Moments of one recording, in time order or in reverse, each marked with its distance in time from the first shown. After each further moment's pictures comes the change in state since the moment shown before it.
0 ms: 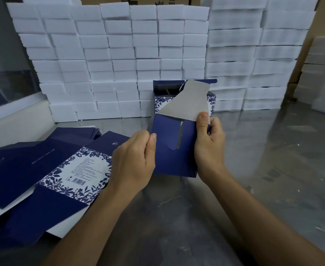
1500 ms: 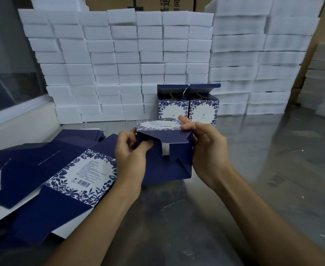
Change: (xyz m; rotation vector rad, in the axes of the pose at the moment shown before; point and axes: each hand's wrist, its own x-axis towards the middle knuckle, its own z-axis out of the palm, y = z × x) left_hand 0.004 -0.006 0.016 -0.926 0.183 -0.693; right_hand -0.002 -0.019 -0.003 0.518 -0.423 0.438
